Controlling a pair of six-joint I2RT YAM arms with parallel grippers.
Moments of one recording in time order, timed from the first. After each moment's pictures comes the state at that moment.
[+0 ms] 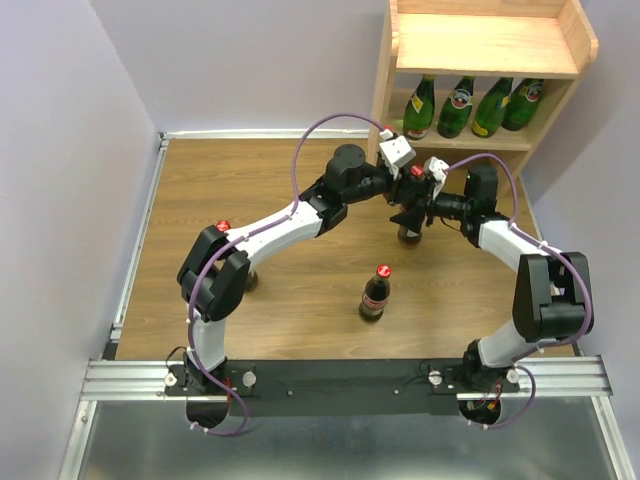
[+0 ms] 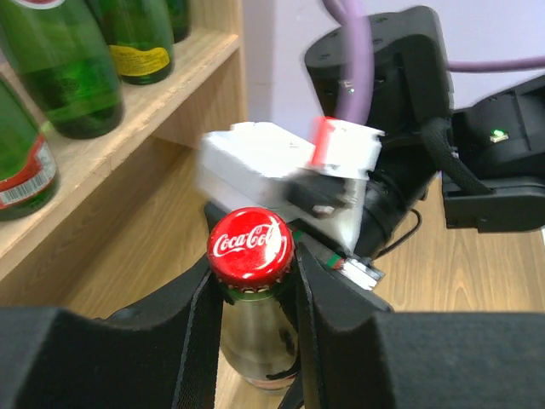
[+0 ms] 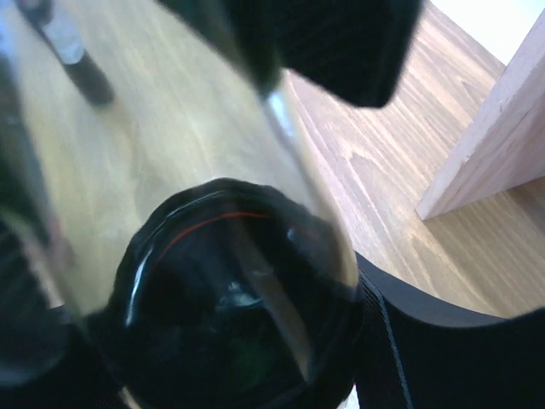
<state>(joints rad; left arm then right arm) -0.79 1.90 1.53 0.40 0.44 -0.04 0.05 1.56 0.87 0.27 -1.09 -0.36</state>
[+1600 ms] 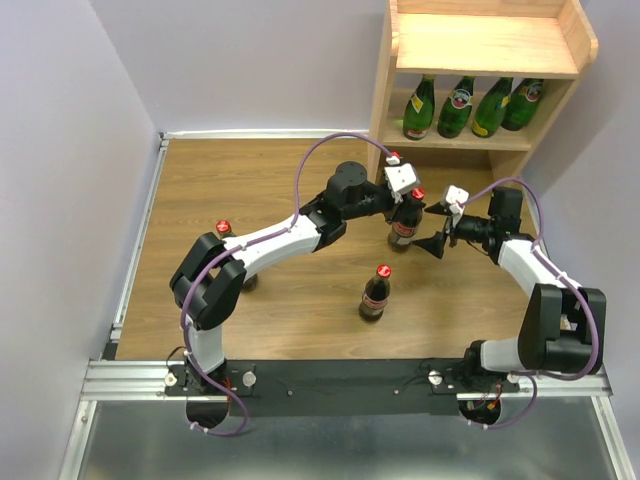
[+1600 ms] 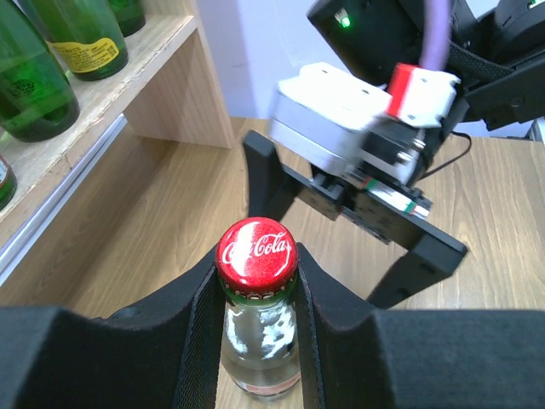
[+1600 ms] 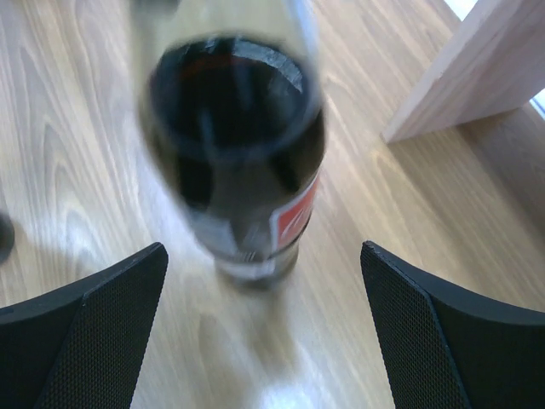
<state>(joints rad) -0.85 1.83 1.40 0.43 0.46 0.12 -0.10 1.38 0.75 -0.03 -1.12 -0.81</state>
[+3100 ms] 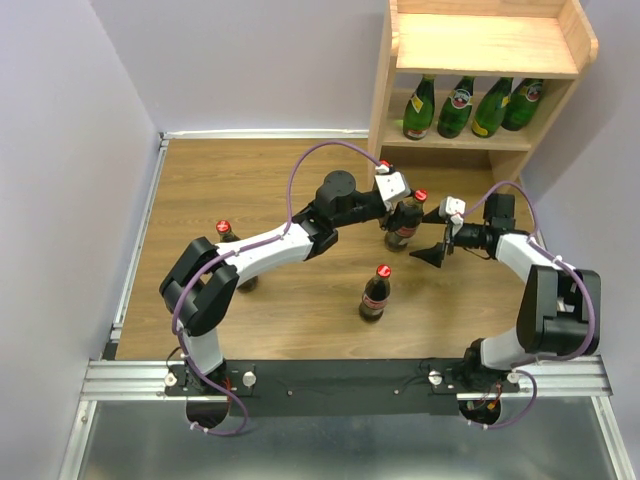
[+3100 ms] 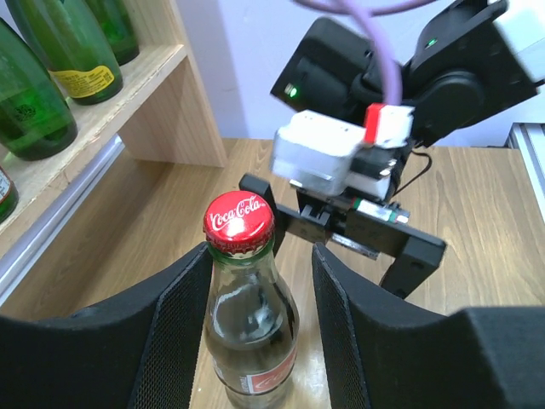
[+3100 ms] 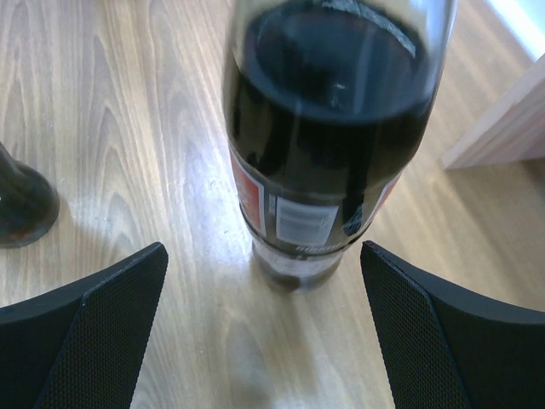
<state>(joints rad) -0.85 1.77 1.27 0.56 0.49 0.11 -0.12 1.46 0.75 -0.19 -1.28 -1.07</state>
